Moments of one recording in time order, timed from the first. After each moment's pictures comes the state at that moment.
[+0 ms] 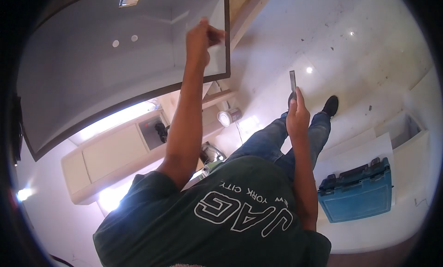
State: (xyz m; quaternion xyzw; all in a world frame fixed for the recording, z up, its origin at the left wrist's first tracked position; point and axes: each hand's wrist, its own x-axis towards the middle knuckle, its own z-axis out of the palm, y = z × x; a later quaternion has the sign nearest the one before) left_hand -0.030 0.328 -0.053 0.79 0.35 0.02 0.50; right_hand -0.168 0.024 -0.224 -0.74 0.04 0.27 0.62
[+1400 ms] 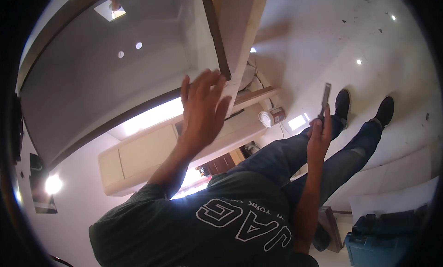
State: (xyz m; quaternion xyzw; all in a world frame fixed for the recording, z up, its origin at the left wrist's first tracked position) left_hand -0.176 0.252 -0.046 0.96 0.01 -0.22 -0.20; right_hand -0.284 0.095 -0.319 -0.47 0.28 0.30 0.78
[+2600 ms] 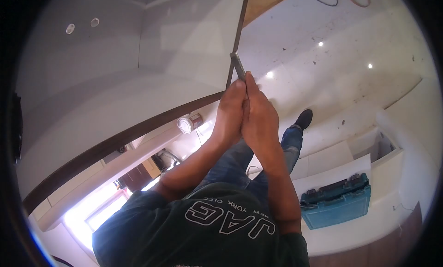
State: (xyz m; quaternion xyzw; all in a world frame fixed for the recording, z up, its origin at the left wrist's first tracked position) left_hand -0.153 0.257 -0.109 0.38 0.43 0.03 0.82; right_hand -0.119 0.173 -0.130 -0.77 -0.16 0.22 0.58
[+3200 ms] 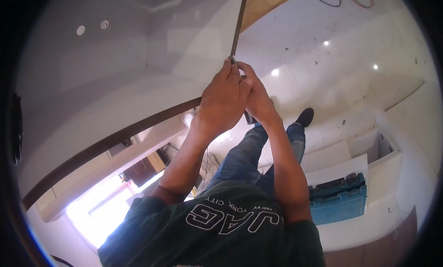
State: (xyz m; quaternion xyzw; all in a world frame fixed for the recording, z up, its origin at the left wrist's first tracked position) left_hand -0.124 0.280 -0.062 1.00 0.04 -0.08 0.03; right_hand -0.073 0.185 -0.154 -0.54 -0.15 0.42 0.72
